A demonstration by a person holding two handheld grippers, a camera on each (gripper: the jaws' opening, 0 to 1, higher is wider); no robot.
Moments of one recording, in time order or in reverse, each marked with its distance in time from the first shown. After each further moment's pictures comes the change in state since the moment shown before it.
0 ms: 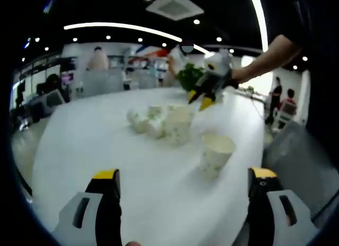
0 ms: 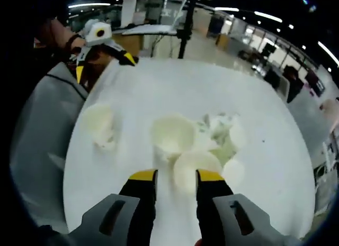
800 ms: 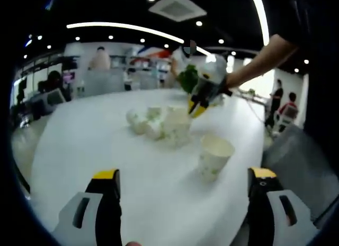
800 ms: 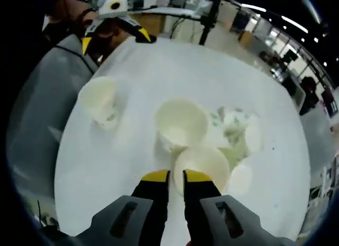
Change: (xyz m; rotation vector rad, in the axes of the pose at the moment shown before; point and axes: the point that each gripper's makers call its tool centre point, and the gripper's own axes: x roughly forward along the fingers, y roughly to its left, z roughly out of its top) left arm 0.001 0.001 -0.006 -0.009 -0.009 -0.002; right arm 0.020 0.005 -0.014 -0.150 0.110 0.075
